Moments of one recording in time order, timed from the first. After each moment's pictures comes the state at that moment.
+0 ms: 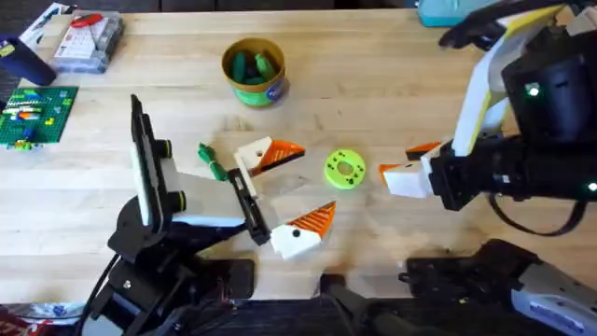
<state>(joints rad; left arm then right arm) -0.50 0.00 0.01 -0.06 0.64 -0.08 0.62 0.83 0.90 -1.07 -0.10 0.17</state>
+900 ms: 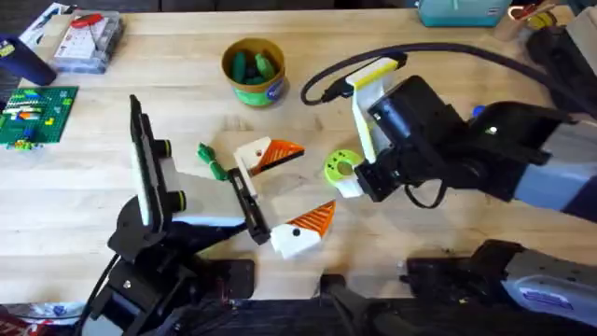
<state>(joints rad) -0.50 0.00 0.01 -0.06 0.64 -0.08 0.71 1.23 0.73 -0.69 -0.10 0.16</state>
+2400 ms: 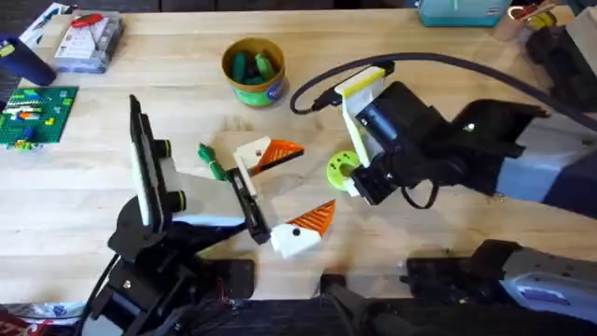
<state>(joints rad) -0.50 0.00 0.01 -0.06 0.63 -0.08 0.74 1.30 0.75 -0.73 -0.08 0.15</state>
